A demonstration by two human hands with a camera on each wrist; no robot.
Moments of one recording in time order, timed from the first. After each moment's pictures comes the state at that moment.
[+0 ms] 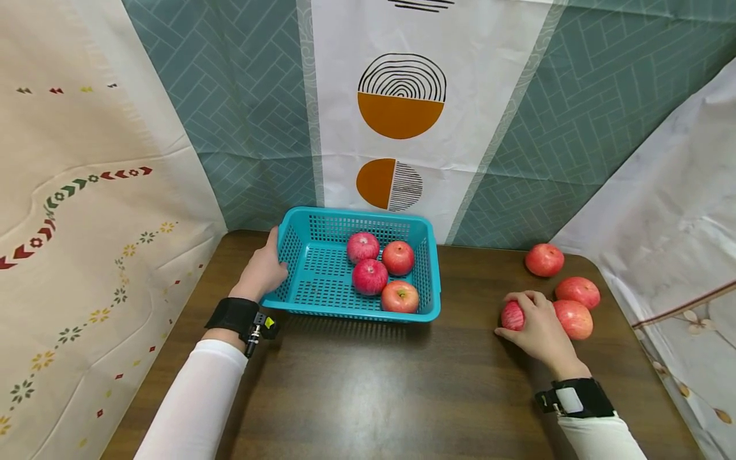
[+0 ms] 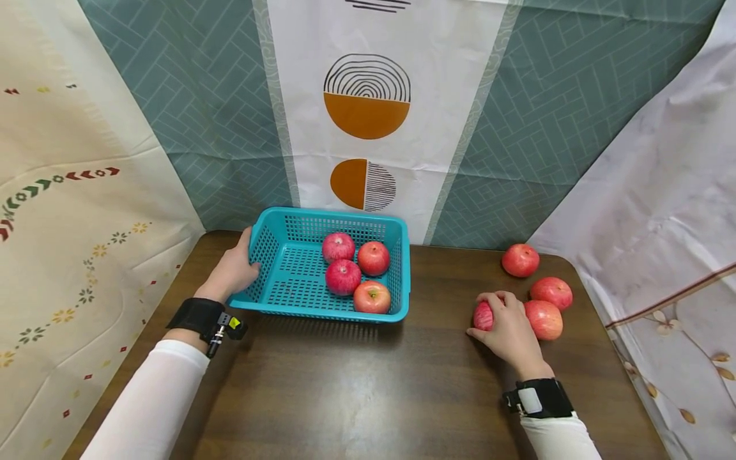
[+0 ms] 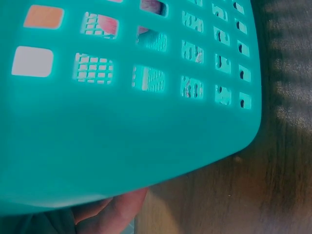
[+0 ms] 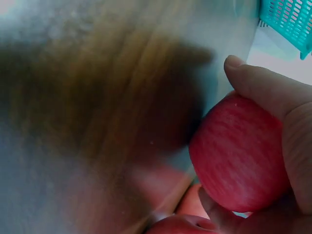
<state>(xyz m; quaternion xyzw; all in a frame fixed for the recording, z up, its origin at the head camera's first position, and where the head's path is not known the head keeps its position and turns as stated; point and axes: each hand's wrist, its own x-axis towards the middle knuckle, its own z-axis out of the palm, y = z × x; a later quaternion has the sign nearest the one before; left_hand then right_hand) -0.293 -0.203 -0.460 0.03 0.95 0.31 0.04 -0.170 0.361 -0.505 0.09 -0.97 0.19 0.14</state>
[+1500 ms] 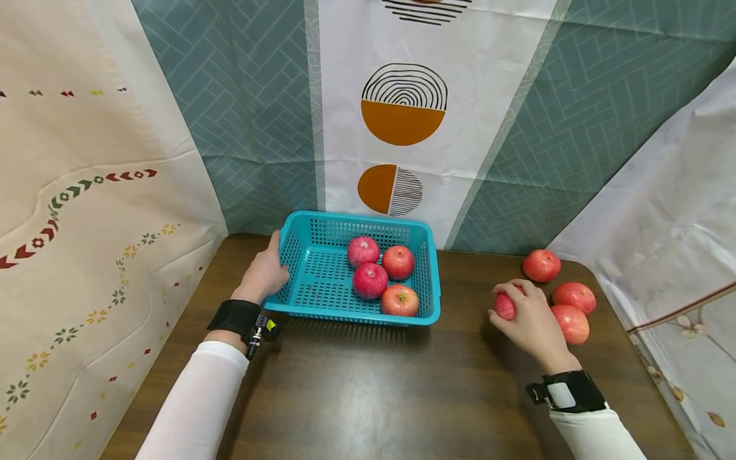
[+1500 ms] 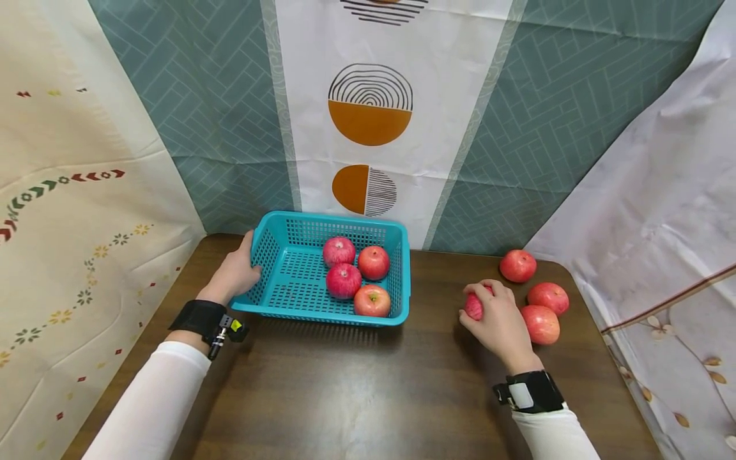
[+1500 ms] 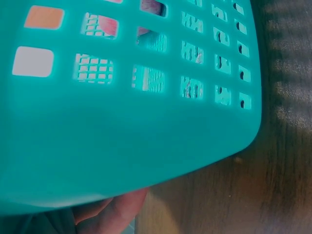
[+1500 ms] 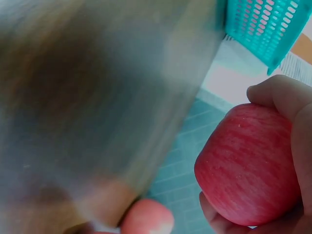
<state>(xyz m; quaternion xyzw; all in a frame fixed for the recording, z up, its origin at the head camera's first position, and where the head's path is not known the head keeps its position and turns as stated) -0.293 -0.202 -0.461 0.03 0.95 0.32 0.04 -0.178 0.330 -0.469 0.10 -0.96 0.16 0.19</state>
